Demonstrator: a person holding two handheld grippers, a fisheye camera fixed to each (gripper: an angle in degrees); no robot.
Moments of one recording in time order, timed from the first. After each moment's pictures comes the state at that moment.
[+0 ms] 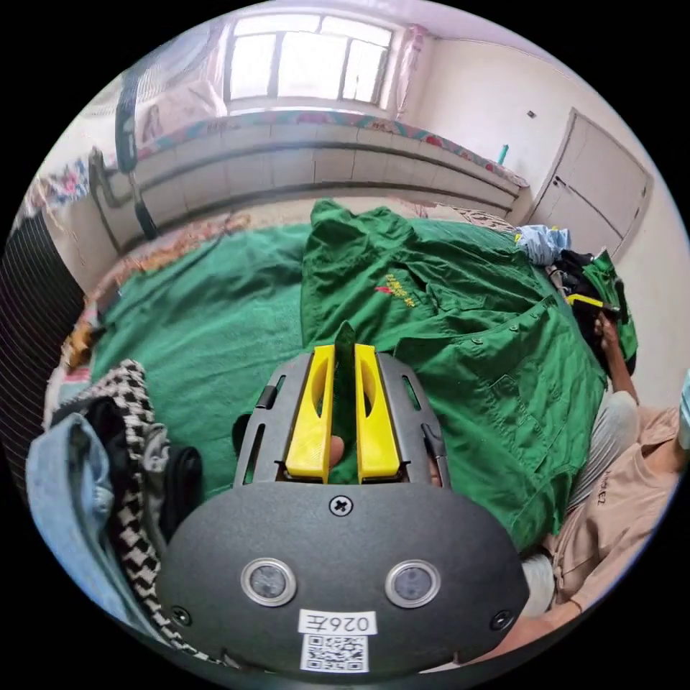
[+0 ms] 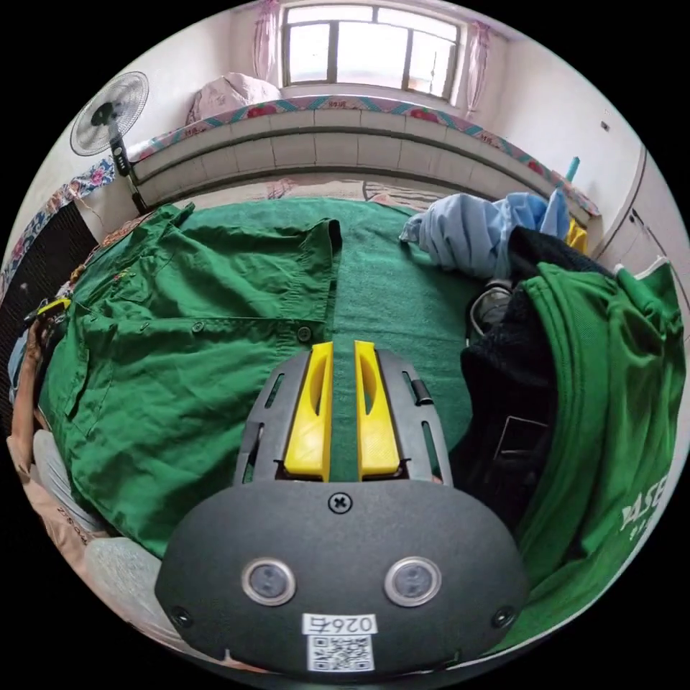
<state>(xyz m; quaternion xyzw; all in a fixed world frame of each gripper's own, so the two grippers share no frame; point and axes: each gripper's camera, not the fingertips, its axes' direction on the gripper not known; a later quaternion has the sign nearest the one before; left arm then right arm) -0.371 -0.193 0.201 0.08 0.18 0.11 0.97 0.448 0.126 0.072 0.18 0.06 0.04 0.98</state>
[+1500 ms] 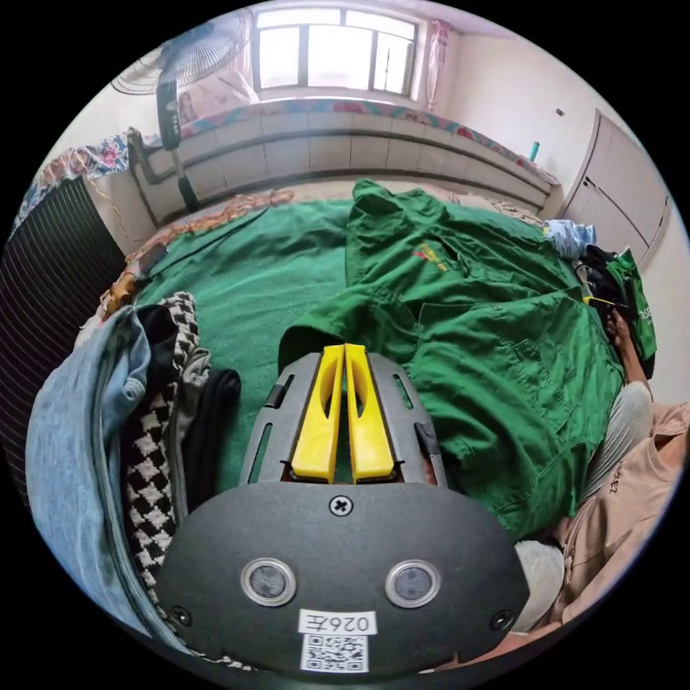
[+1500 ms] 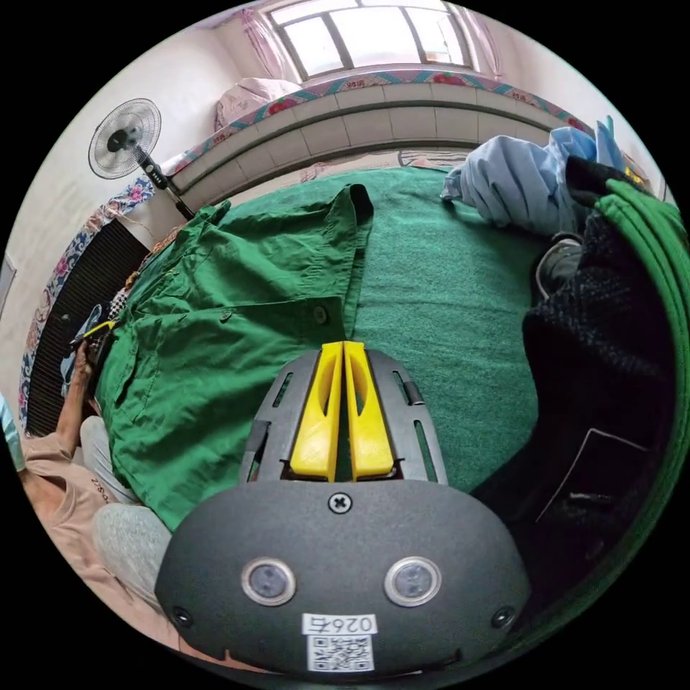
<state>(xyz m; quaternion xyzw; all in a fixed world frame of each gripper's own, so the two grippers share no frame) -0.396 -0.163 0.035 0.07 0.15 0.07 0.98 0.603 0.036 -0.076 0.15 -0.10 0.03 0.98</state>
